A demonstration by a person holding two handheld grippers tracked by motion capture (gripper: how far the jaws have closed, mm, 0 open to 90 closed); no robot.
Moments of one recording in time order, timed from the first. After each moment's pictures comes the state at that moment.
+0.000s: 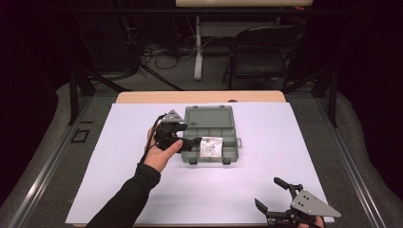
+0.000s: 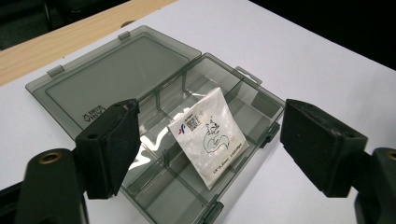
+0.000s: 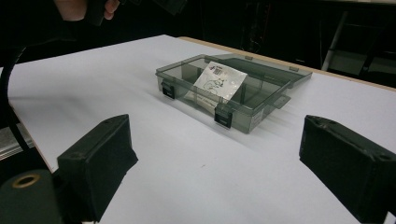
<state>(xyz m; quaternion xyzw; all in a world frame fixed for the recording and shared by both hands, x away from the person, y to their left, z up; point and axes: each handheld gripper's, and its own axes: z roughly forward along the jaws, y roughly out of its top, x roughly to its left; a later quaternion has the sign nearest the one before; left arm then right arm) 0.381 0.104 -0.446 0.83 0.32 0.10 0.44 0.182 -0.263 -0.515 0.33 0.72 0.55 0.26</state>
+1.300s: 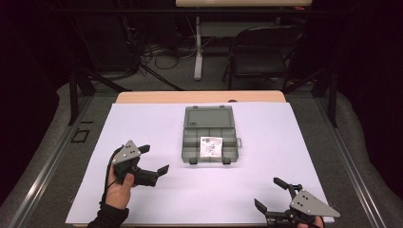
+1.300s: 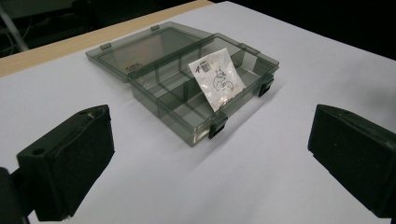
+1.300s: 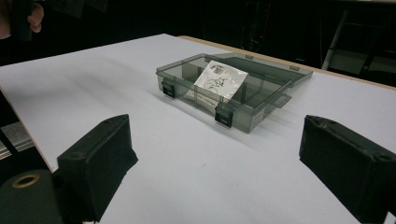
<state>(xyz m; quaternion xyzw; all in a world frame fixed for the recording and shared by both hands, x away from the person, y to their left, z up) 0.290 0.201 -0.473 0.79 0.32 0.15 0.49 0.182 -0.261 -0.515 0.33 0.72 0.55 0.26</state>
